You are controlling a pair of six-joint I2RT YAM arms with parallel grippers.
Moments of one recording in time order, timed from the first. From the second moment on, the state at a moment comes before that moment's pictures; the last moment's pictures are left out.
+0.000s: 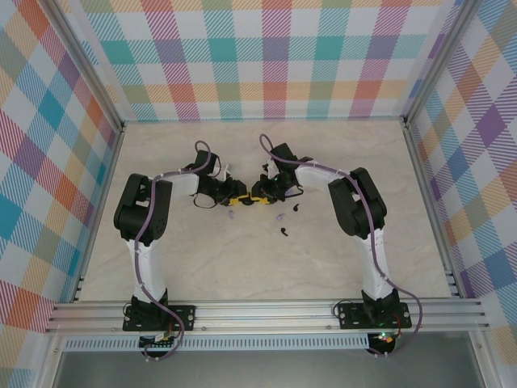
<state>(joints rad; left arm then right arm) -0.28 2.03 1.22 -0.26 0.73 -0.58 0.55 2.22 1.57 -0.47 -0.63 0.68</state>
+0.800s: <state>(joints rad) -0.28 2.02 1.19 -0.21 0.75 -0.63 0.55 2.22 1.57 -0.47 -0.64 0.68</state>
